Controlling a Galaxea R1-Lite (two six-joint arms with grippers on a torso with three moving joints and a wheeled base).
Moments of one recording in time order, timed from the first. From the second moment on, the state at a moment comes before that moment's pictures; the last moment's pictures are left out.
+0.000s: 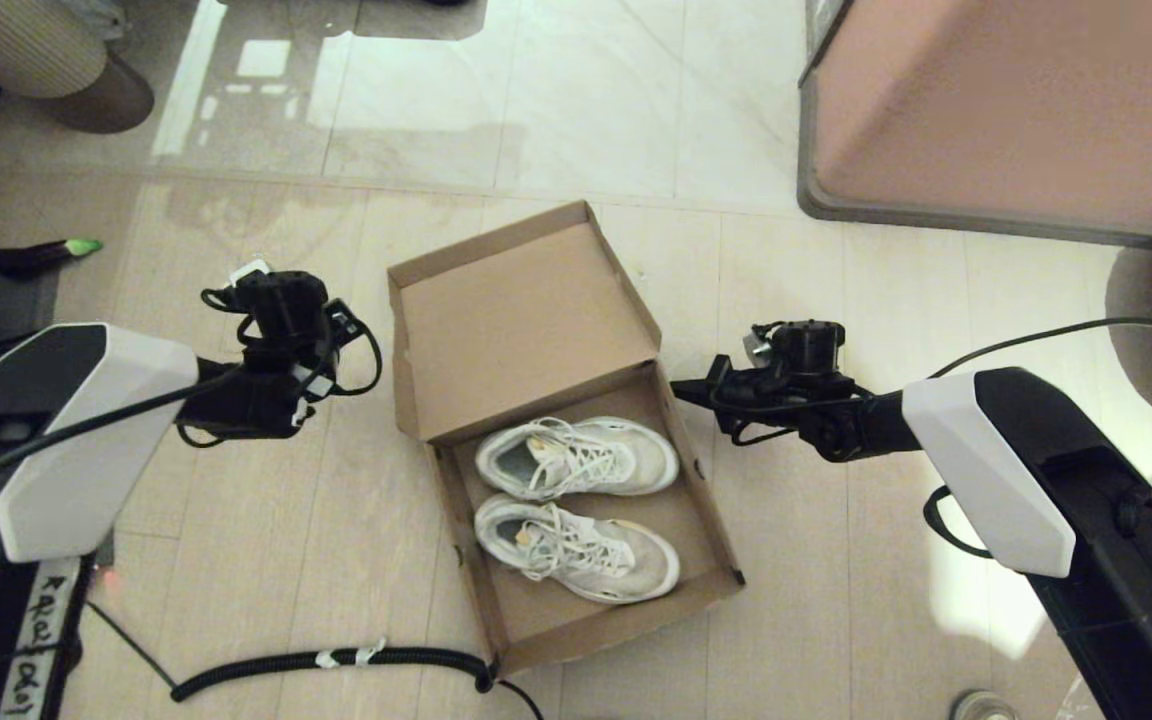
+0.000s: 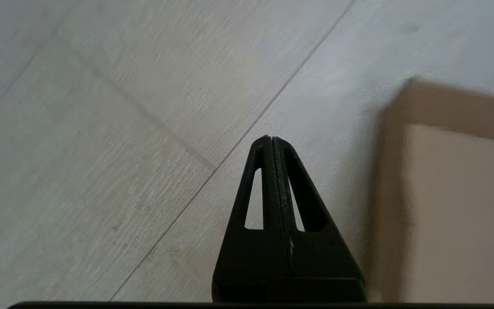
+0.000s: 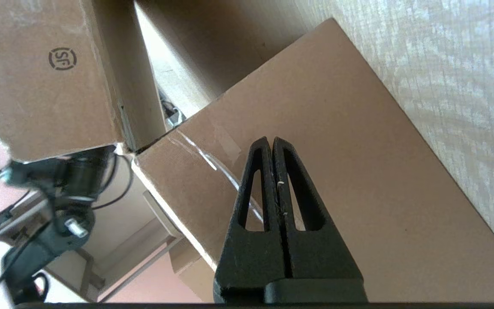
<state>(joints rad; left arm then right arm) -0.06 2.43 -1.75 -0.67 0.44 -0.39 0.20 2.64 -1.96 -0.47 0.72 0.99</state>
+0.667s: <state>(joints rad) -0.12 2.55 -1.93 -0.36 0.42 -0.62 0.20 2.61 -1.95 -0.46 0.62 0.99</state>
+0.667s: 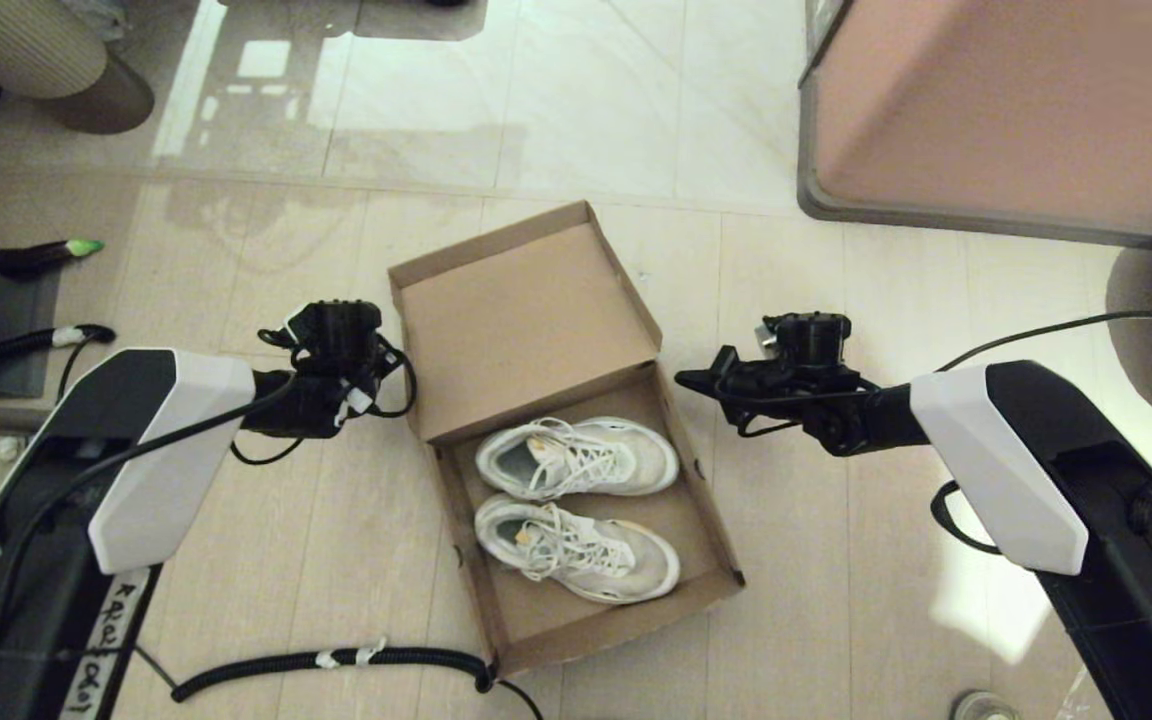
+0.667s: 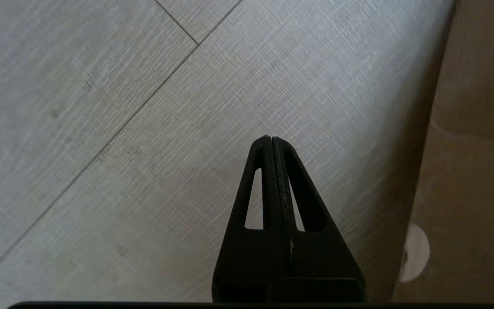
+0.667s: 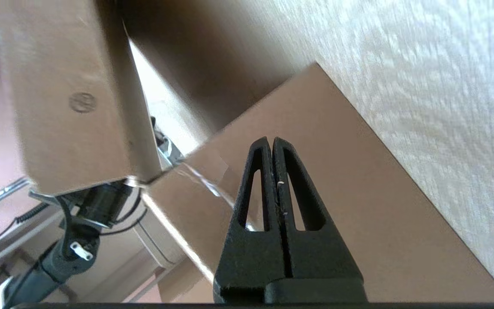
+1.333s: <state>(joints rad) -0.22 2.57 -1.94 -0.36 0.38 -0.70 0.15 2.58 -1.95 -0.30 0.42 0.85</state>
